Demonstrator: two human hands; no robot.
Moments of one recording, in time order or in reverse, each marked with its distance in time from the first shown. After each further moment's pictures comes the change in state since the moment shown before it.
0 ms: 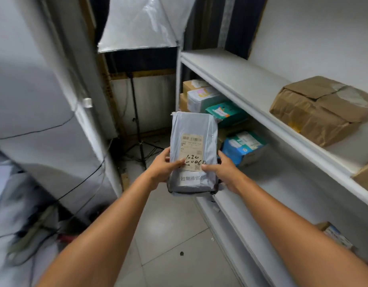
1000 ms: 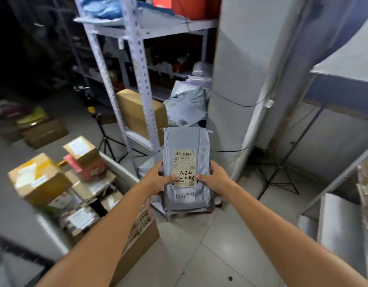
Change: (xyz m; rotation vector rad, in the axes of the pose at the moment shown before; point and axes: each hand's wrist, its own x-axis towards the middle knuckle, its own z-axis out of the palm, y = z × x) left_hand -0.357 -0.124 -0.028 -0.250 1.069 -0.207; right_hand -0.158 0.020 0.208 -0.610 -1.018 -0.297
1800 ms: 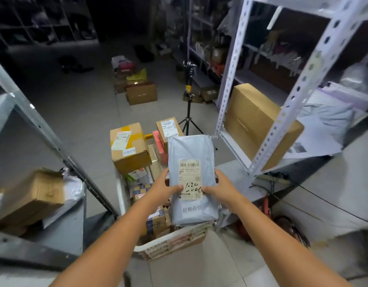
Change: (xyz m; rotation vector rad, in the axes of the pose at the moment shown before) left_hand 0.046 -0.126 -0.235 -0.296 0.438 -0.275; right_hand 0.184 -0.077 0.278 -0.107 -0.506 -0.075
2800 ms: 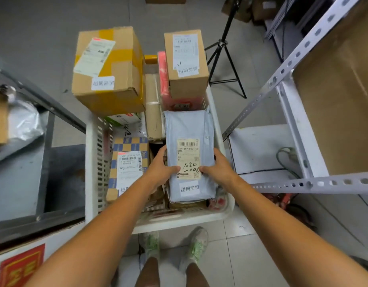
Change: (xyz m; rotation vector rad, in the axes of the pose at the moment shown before) left_hand 0.212 -0.146 0.037 -0.171 0.132 -0.310; right_hand 0.234 0.148 0.040 -0.272 -0.203 0.210
